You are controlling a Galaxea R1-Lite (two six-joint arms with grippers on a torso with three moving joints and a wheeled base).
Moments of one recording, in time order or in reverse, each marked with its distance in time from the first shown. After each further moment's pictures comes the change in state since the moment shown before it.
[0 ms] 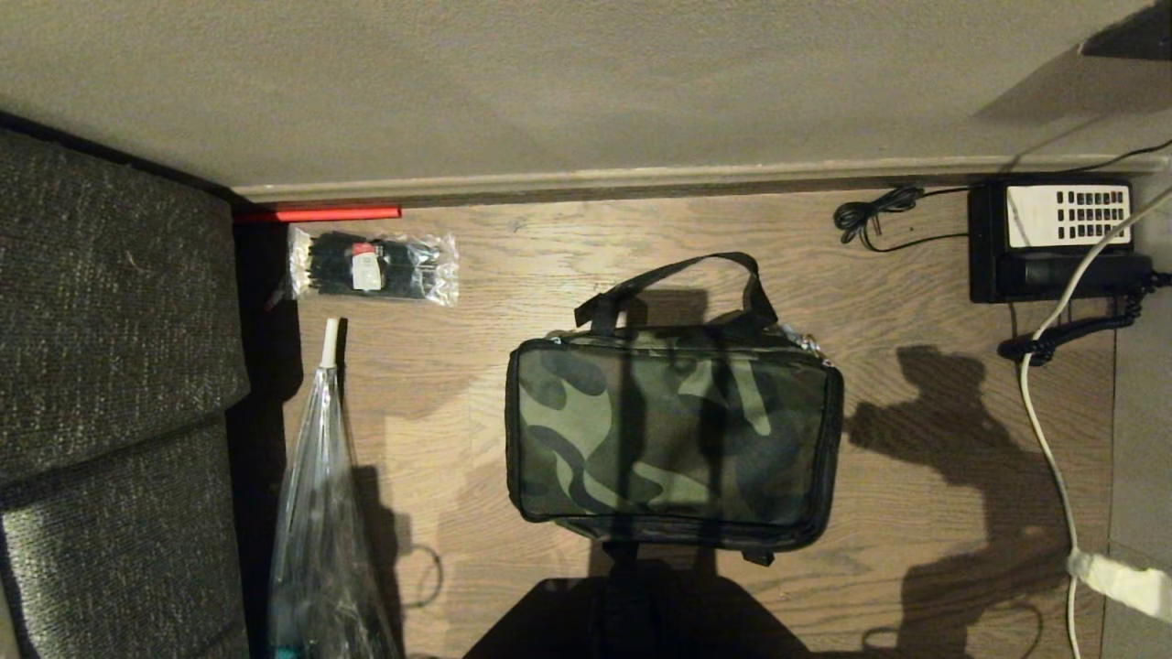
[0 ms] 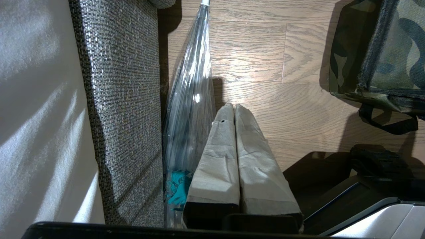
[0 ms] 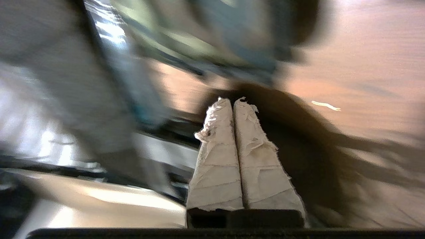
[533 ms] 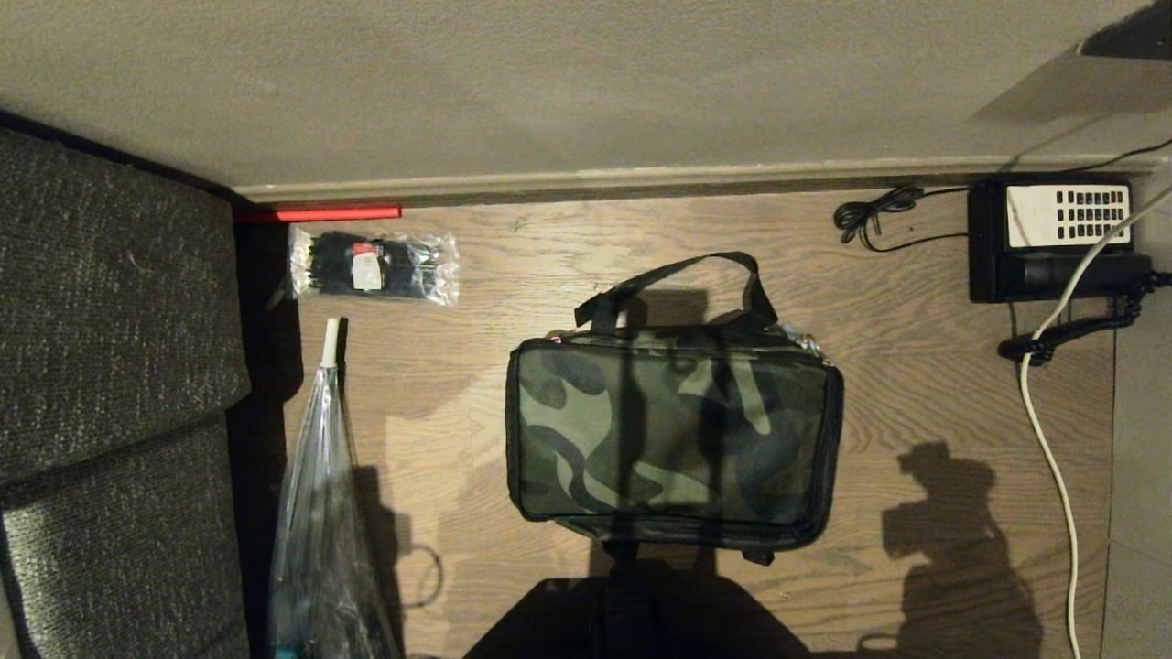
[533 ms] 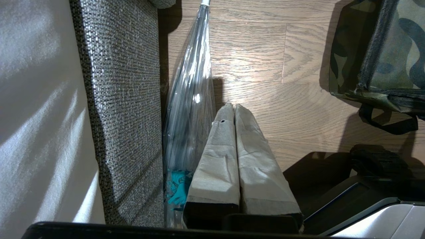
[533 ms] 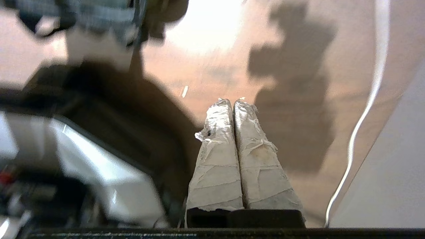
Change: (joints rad) left arm 0.000 0.000 0.000 0.000 0.001 0.000; right arm -0.117 -0.446 0.335 0.059 -0.328 -0.453
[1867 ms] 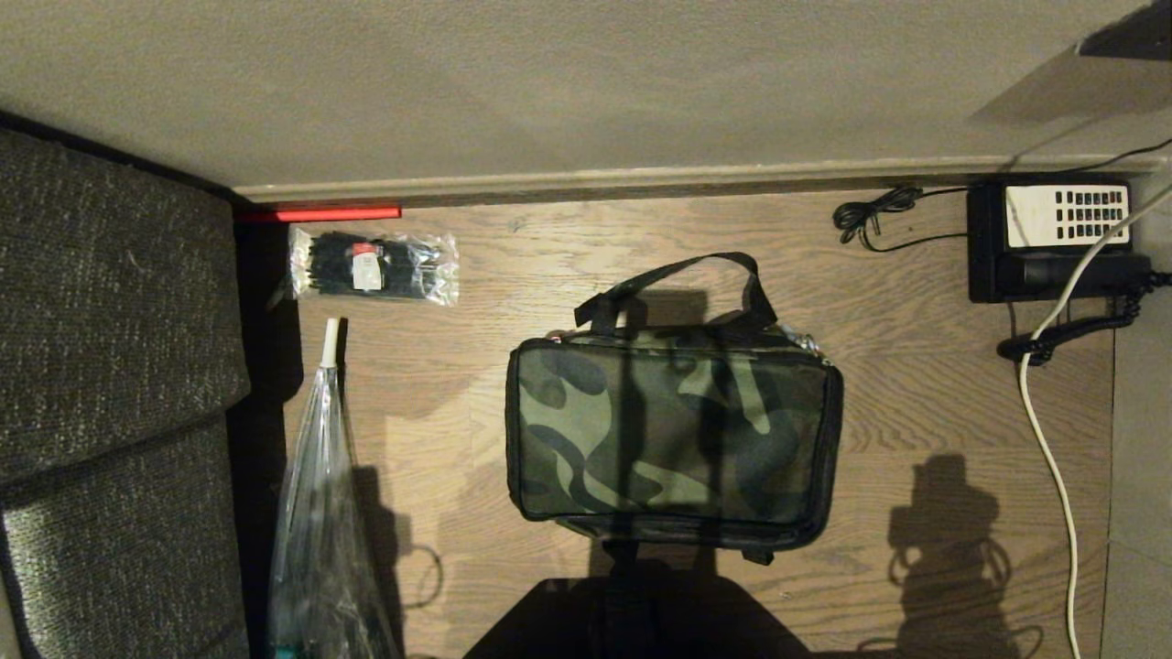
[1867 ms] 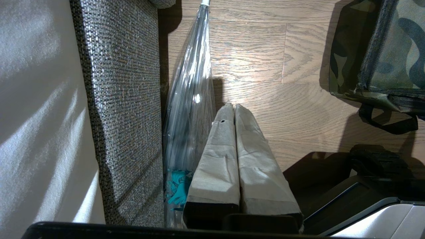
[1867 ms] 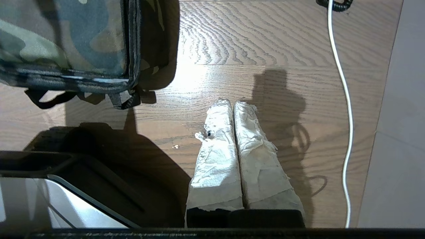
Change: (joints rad) left arm 0.000 0.000 0.000 0.000 0.000 0.000; right arm -0.015 -0.234 0.081 -0.104 -0.063 0.067
